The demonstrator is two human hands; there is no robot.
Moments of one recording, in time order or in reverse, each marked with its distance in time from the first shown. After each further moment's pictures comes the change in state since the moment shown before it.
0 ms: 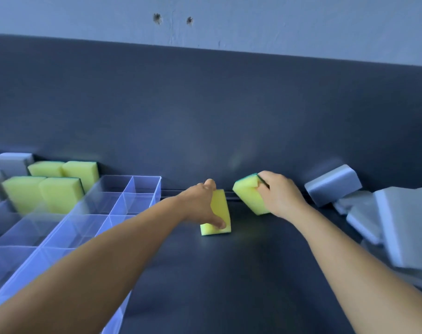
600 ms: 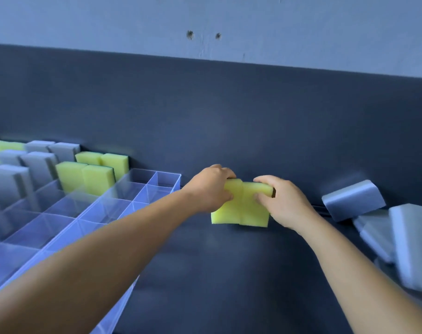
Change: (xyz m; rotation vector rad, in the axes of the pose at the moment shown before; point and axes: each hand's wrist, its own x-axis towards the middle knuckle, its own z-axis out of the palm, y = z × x) left_hand -0.032 0.022 -0.022 -0.053 0.321 0.028; right_hand -0.027 -0.019 -0.018 0.325 -0.122 -0.099
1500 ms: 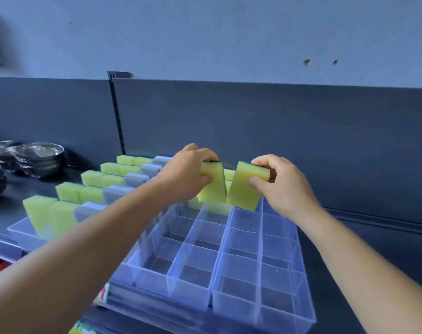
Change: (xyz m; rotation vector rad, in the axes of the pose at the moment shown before) left_hand -0.145 -0.197 -0.173 0.095 0.289 -0.106; right_hand -0.028 -0.235 0.135 0.146 0.134 -0.321
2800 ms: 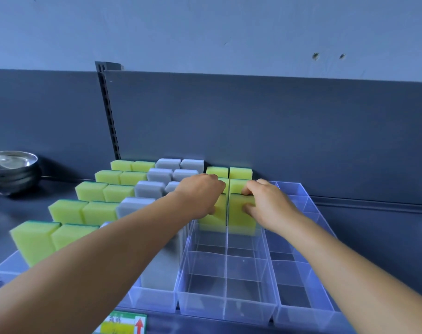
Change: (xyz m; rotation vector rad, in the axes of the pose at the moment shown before) left_hand 0.021 -0.068 0.024 0.487 -0.347 0.284; right_hand 0.008 -0.023 0.094 -0.524 -0.254 0.144
